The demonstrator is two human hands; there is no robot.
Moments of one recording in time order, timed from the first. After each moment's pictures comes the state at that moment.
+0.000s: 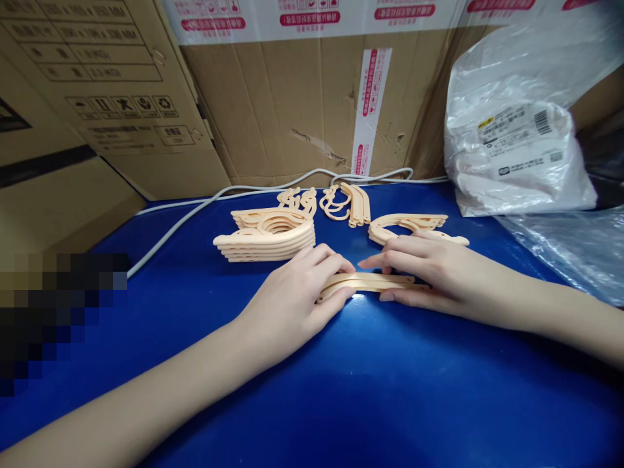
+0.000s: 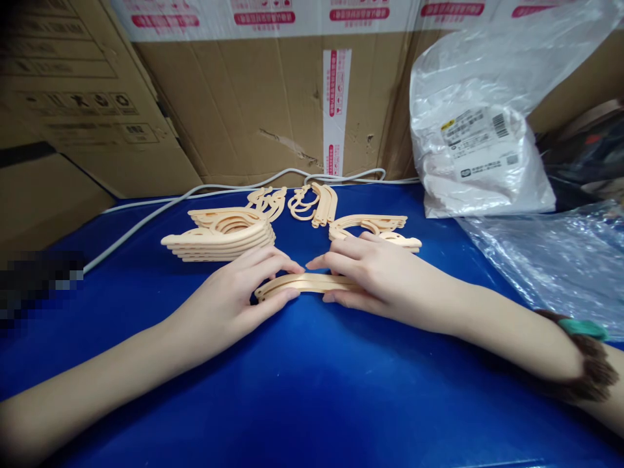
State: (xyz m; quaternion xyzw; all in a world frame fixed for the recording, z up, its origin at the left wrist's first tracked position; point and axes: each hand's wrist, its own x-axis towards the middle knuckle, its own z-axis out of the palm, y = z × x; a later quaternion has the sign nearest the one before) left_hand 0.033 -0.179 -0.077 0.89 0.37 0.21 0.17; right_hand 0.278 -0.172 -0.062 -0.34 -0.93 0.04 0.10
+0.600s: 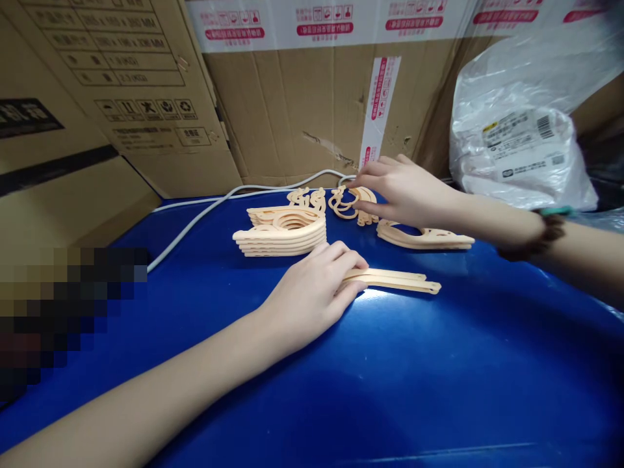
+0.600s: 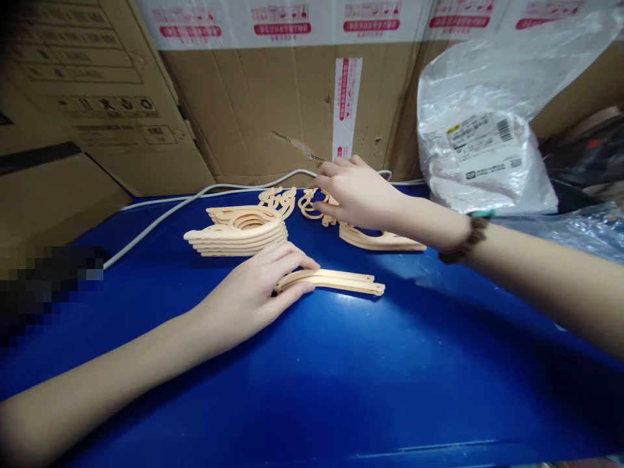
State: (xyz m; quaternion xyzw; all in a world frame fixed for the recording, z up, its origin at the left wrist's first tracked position) left_hand 0.032 -0.181 -0.076 0.90 0.35 0.21 0.16; right_hand 0.243 -0.082 -0.032 -0.37 -0.90 -0.17 0.11
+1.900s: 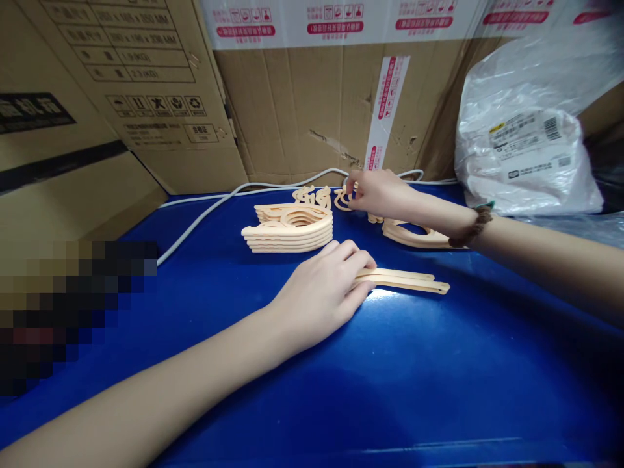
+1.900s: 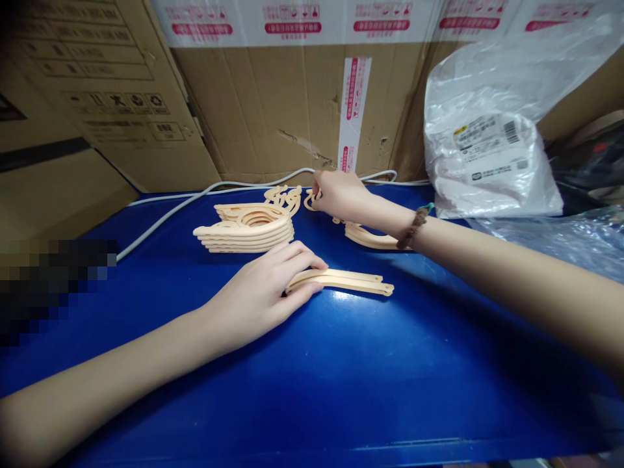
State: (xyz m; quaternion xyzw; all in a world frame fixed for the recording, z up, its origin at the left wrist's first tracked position) left_hand 0.032 -0.187 -0.074 0.90 0.36 0.19 0.14; right_hand 0.199 -0.056 -0.046 -0.55 -0.82 -0.07 0.13
